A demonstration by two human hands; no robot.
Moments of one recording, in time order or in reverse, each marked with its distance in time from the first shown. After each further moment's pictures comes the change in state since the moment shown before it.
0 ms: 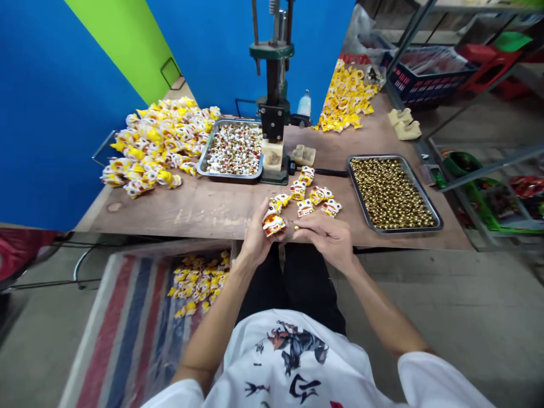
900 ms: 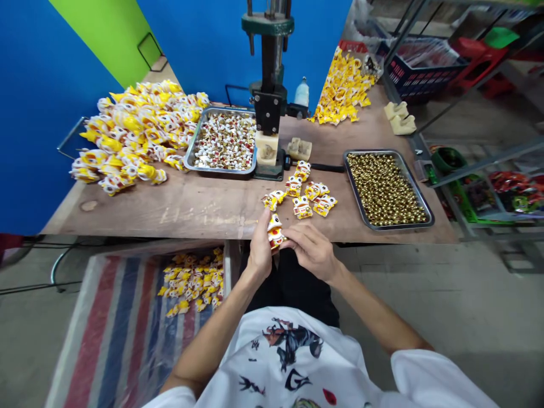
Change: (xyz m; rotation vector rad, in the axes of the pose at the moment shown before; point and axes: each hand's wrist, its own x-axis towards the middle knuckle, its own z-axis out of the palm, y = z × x) left_hand -0.012 -0.030 0.007 -0.053 0.230 -0.015; right_hand -0.033 0.007 0.025 -0.254 -0.134 -0.117
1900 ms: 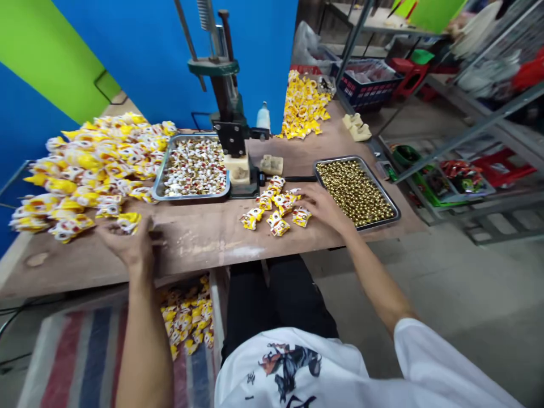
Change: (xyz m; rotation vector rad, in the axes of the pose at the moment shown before) left_hand 0.128 0.158 -0.176 0.481 0.499 0.805; right_hand 0.044 0.161 -0.096 -0.266 -0.141 0.236
